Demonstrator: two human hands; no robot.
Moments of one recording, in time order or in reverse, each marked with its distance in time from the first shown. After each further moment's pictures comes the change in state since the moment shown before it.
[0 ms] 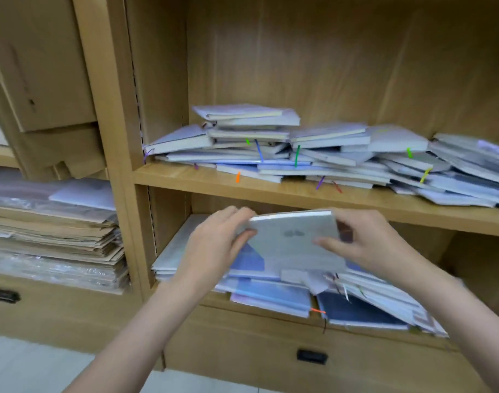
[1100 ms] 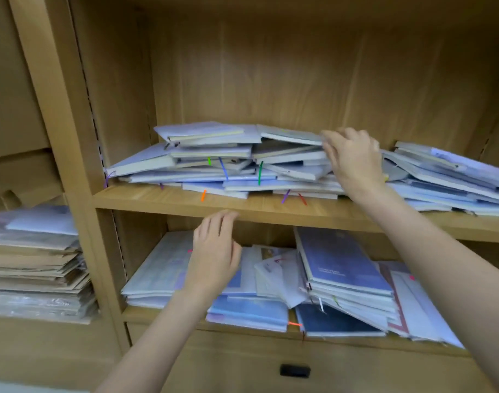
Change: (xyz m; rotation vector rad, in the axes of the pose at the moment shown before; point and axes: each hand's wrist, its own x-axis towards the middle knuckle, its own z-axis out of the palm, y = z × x) left_hand 0.026 0.011 0.066 0.085 0.082 -0.095; right_hand 0.091 0.095 -0.054 -0.563 0.548 0.210
